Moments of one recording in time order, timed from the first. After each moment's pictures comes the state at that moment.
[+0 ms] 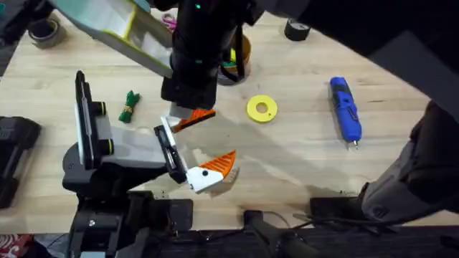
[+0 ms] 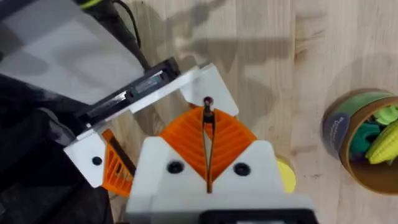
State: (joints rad) left arm 0.00 0.01 0.01 -0.12 1.13 -0.03; right arm 1.00 1.95 2.13 -1.44 -0.22 -0.44
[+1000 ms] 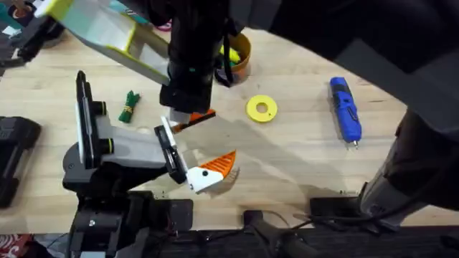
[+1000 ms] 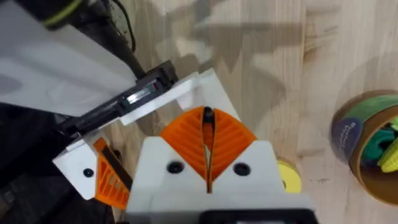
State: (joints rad) left arm 0.00 0.01 0.01 -0.12 1.13 -0.04; right arm 1.00 2.00 2.13 -1.44 -0.22 -0.44
